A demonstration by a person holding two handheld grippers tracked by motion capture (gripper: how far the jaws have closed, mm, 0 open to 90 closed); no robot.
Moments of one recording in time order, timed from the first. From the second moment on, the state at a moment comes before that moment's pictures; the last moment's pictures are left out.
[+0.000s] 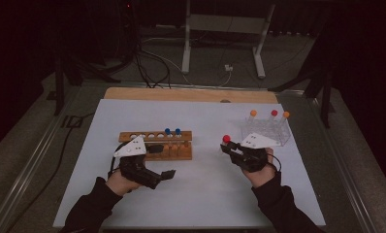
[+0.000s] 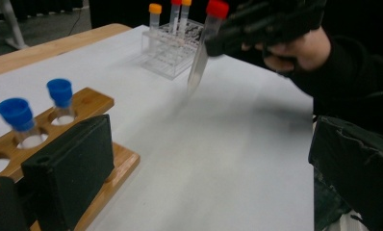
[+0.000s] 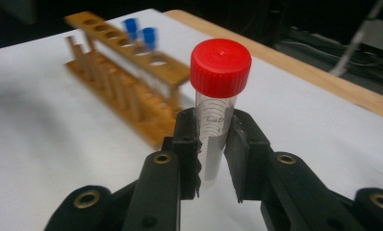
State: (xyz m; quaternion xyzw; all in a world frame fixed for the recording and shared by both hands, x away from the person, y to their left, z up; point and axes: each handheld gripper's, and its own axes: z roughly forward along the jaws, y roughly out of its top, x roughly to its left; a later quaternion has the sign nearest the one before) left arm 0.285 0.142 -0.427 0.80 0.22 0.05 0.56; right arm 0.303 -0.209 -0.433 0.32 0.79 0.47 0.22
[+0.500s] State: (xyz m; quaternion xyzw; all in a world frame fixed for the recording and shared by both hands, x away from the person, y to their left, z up) left arm 0.285 0.115 -0.420 0.79 0.20 0.04 0.58; right arm 0.281 -0.155 -0.442 0.24 0.83 0.47 0.16
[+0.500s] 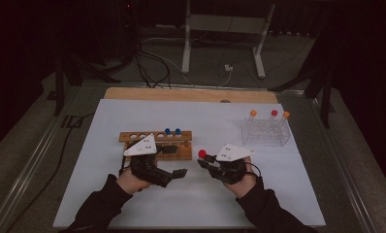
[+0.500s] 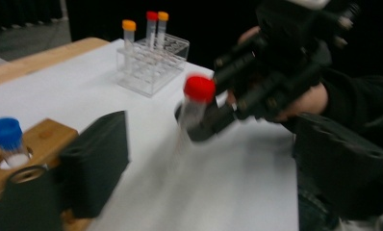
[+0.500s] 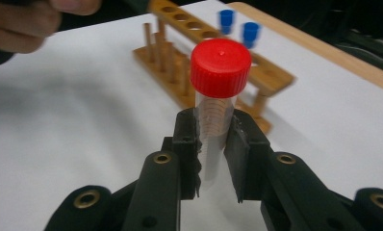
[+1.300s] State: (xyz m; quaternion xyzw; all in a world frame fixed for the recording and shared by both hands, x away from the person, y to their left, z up) left arm 0.290 0.083 -0.428 0.82 0.17 0.10 0.55; right arm 0.276 -0.136 -0.446 0.22 0.84 0.47 0.13
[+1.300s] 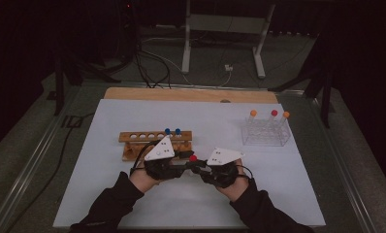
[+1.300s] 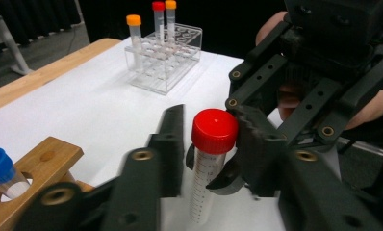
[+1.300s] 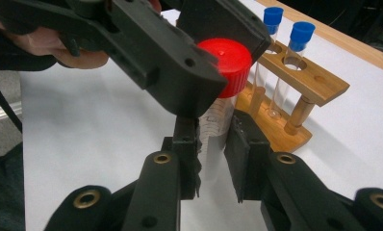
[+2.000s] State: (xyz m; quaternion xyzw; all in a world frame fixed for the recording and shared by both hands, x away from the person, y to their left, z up) left arm 0.302 0.136 -0.396 0.79 0.22 0.15 0.55; right arm 0.279 -0.155 -0.438 0.25 0.82 0.50 0.14
